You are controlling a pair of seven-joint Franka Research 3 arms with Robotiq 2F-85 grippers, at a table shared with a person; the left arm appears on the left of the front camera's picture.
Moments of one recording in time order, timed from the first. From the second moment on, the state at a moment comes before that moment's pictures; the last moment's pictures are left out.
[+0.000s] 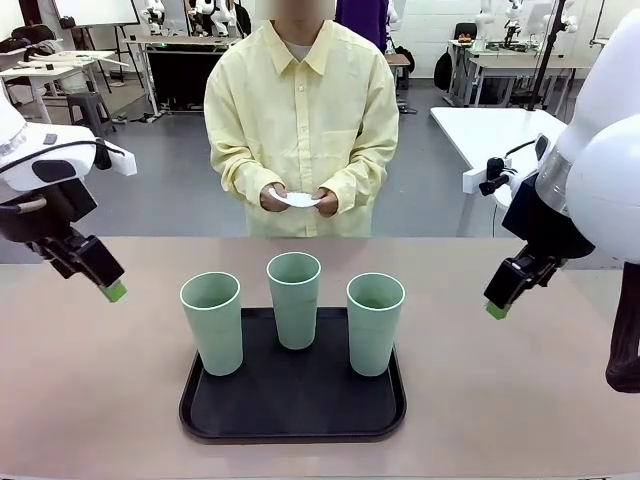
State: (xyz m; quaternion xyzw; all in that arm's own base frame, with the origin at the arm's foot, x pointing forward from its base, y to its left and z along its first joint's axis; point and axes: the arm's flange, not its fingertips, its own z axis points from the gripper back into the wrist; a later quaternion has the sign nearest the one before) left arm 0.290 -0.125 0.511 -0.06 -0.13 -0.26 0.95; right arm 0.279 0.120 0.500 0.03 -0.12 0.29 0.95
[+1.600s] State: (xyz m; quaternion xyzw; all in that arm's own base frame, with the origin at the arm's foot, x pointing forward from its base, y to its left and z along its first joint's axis) left arm 0.312 0.066 0.484 -0.53 -0.03 0.00 0.84; right arm 0.249 -0.122 0.467 0.55 -0.10 0.07 0.83
